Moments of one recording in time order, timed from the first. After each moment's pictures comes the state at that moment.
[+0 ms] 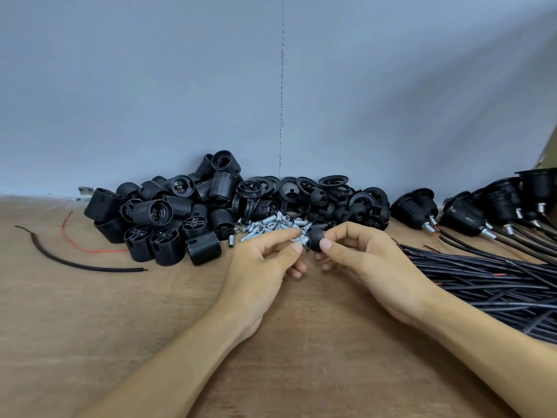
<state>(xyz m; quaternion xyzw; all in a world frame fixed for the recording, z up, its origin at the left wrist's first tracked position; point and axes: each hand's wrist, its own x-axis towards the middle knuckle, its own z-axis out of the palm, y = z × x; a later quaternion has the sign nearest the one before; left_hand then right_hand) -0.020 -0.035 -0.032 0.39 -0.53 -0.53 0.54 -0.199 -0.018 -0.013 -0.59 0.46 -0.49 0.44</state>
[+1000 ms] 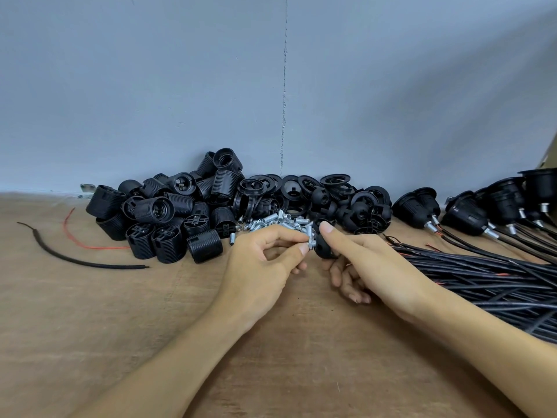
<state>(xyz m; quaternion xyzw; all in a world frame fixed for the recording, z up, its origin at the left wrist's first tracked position) -0.016 -0.032 -0.028 0.37 -0.62 -0.43 0.55 -0.198 -0.017 -0.010 -0.61 0.53 -0.38 0.45</state>
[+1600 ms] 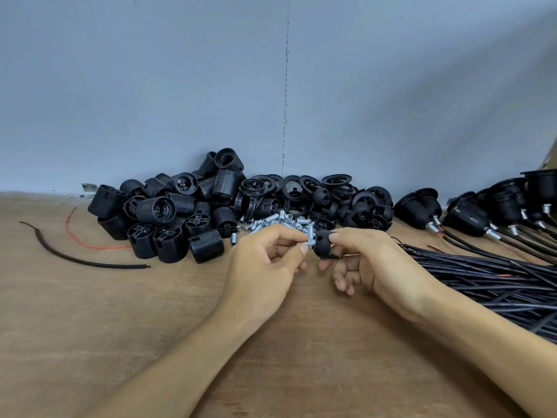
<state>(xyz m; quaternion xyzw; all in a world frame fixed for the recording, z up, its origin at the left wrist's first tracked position) -0.019 -0.031 -0.030 0.40 -0.63 -0.38 0.55 -0.198 -0.016 -0.004 -0.58 0.47 -0.44 0.50</state>
